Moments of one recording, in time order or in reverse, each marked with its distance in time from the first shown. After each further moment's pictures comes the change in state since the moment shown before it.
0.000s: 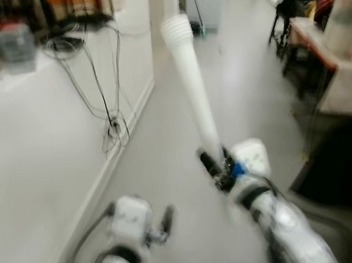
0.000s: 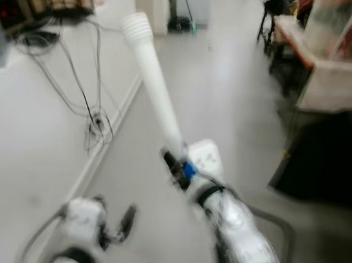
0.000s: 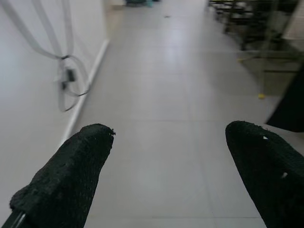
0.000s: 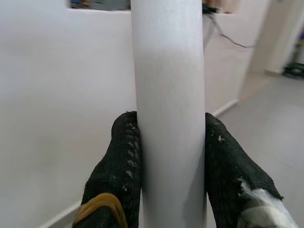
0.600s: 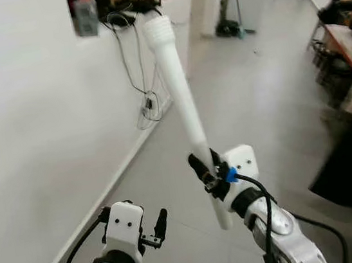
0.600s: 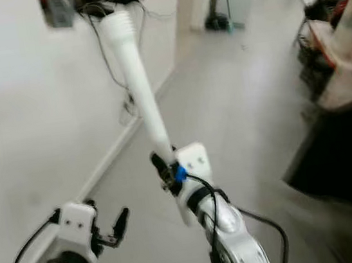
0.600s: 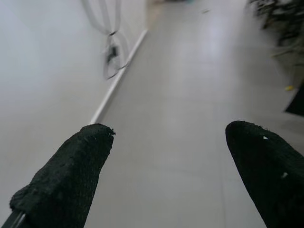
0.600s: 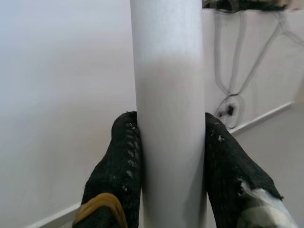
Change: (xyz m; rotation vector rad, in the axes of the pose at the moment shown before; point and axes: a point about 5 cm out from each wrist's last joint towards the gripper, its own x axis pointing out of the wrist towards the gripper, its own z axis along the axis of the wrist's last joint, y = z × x) left arm 0.000 -0.002 -0.001 -0.007 0.001 -0.004; right arm -0.003 -0.001 -0.004 -0.007 0.017 0.007
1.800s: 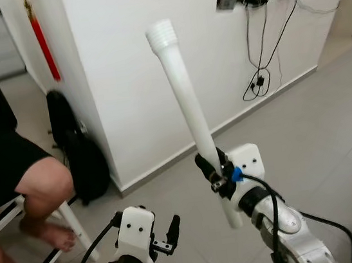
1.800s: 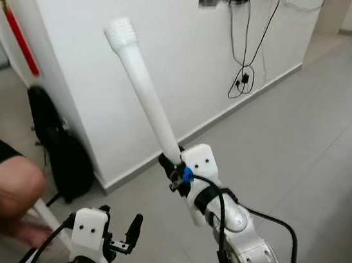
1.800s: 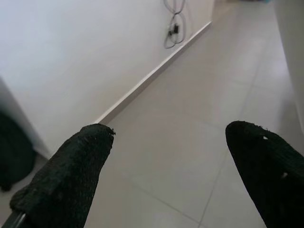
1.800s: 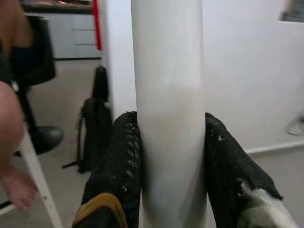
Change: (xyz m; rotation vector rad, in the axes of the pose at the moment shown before) left arm 0.003 -0.004 0.004 0.004 -0.024 -0.031; right arm 0.002 -0.007 0.000 -0.010 0.003 -0.044
